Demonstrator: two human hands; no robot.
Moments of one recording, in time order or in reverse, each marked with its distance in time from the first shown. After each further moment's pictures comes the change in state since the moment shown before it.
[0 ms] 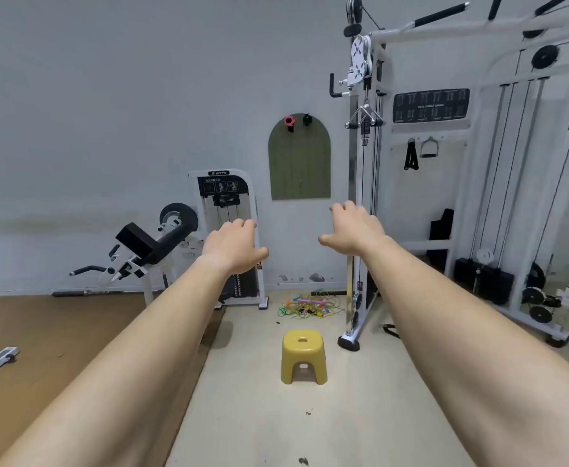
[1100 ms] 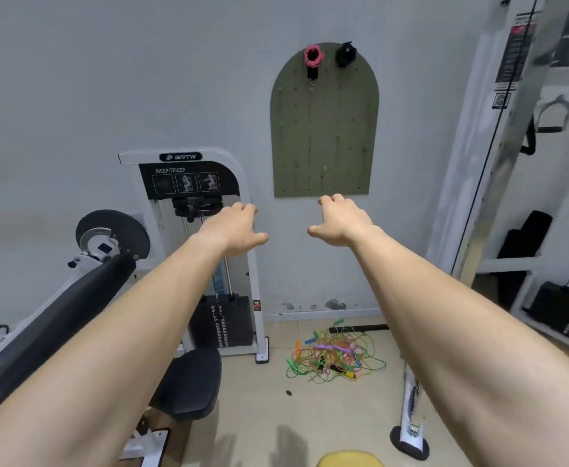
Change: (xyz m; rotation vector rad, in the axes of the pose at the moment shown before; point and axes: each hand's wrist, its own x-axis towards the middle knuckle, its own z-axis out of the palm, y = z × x) left_hand 0.891 -0.348 0.440 -0.100 -0.223 0.068; right_hand 0.929 -0.062 0.467 0.068 -0.165 0.104
